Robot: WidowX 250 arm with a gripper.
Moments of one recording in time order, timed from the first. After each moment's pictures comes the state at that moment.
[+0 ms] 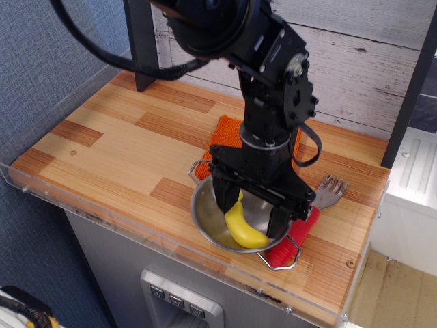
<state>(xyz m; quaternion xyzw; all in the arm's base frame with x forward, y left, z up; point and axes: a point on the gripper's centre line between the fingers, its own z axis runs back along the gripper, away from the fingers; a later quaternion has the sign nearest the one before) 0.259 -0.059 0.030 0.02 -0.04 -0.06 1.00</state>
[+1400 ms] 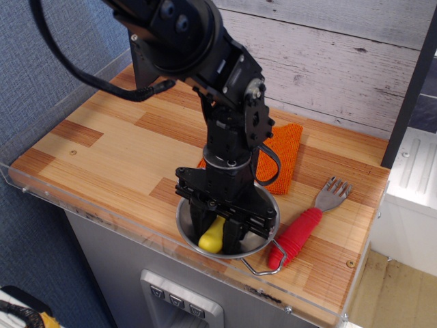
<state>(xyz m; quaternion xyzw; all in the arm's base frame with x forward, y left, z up) 0.236 -0.031 0.011 0.02 0.02 -0.04 1.00</state>
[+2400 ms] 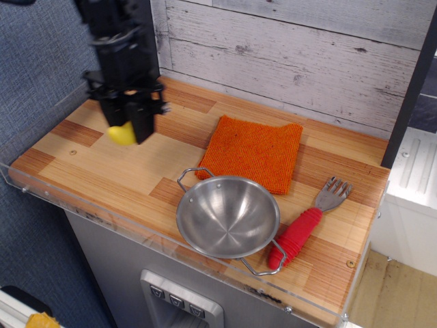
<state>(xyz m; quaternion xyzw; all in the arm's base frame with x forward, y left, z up) 0.278 0.117 0.055 -0.05 0.01 0.01 1.00</state>
